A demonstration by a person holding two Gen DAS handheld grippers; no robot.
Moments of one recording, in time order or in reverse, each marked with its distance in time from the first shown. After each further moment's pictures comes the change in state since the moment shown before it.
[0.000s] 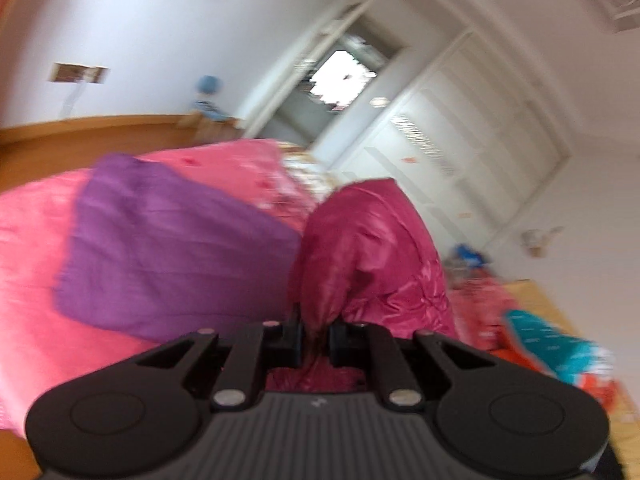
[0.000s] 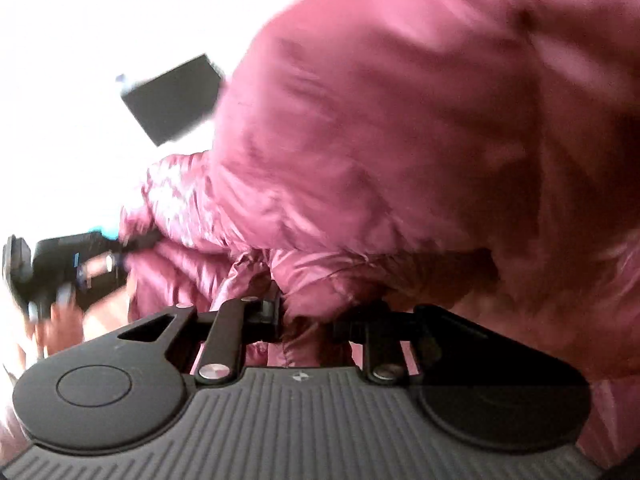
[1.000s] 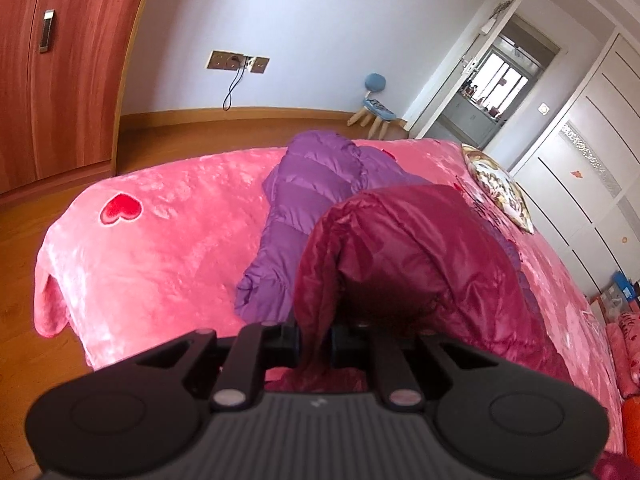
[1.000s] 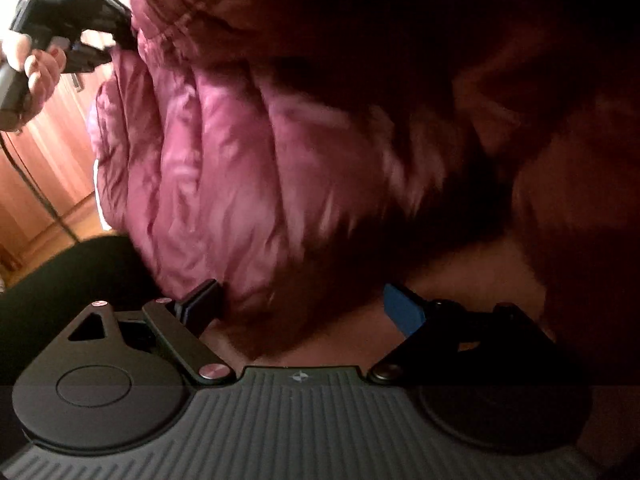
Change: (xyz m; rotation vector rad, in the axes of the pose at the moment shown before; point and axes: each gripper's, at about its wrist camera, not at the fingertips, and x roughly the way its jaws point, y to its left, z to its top) left arm 0.052 0.141 0.000 -0.090 -0.013 0.553; right arm 0.116 0.010 -0.160 -0.512 0.539 -0.214
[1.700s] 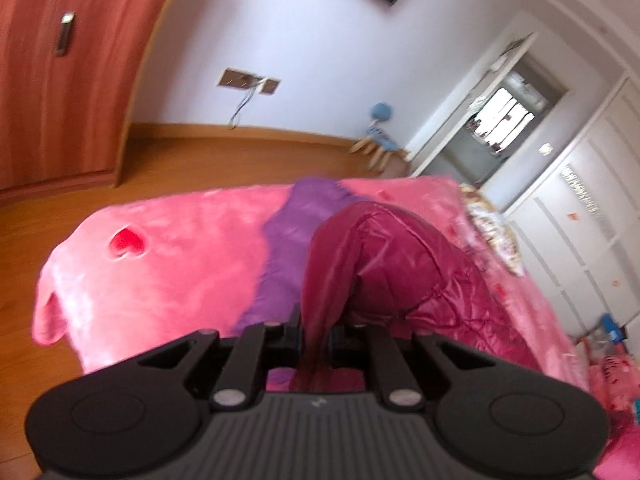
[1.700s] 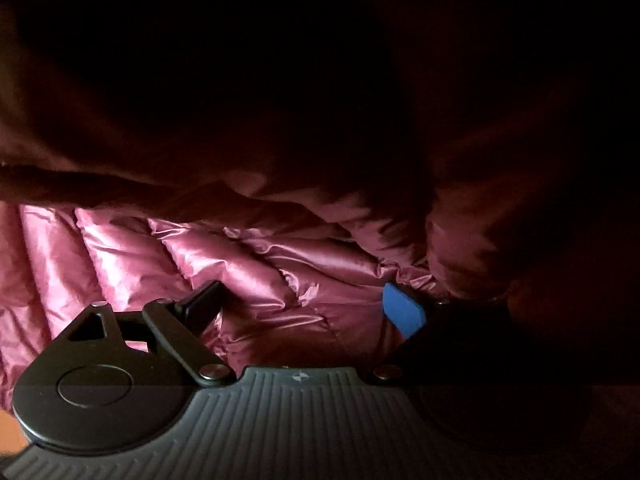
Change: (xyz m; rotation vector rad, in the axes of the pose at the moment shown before) left arm -0.020 0.008 0.032 -0.094 -0.053 -0.015; right arm 0.118 0.004 0.197 -0.161 -0.230 -0.160
